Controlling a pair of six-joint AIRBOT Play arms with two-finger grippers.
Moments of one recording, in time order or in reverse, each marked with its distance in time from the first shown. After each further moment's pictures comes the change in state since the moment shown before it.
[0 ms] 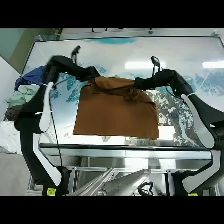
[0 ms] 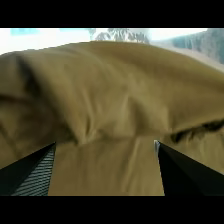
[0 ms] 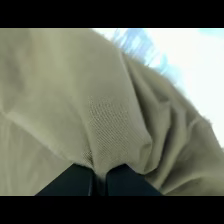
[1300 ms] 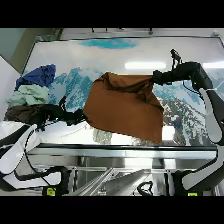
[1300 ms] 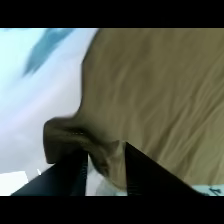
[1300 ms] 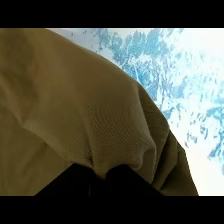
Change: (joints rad) left arm 0.101 0.564 -1.266 -0.121 -0.389 0.090; right arm -0.182 -0.010 0.080 0.007 -0.163 -0.074
